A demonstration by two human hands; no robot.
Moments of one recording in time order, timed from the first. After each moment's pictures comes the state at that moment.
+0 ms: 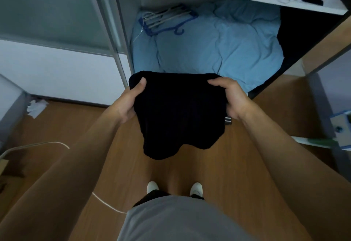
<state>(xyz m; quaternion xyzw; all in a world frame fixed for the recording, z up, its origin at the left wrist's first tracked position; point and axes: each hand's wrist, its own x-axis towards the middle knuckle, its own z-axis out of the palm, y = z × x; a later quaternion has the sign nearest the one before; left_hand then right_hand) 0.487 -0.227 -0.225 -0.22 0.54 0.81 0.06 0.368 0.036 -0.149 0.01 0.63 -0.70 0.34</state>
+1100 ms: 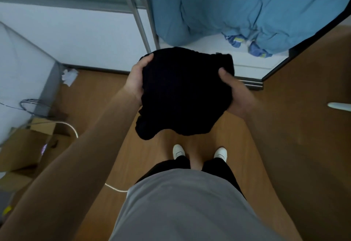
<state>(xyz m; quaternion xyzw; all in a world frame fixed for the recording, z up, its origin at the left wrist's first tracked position) 0.542 -0.222 -0.243 -0.36 0.39 0.85 0.04 0.449 0.030 -0.264 0.03 0.49 -0.72 0.49</state>
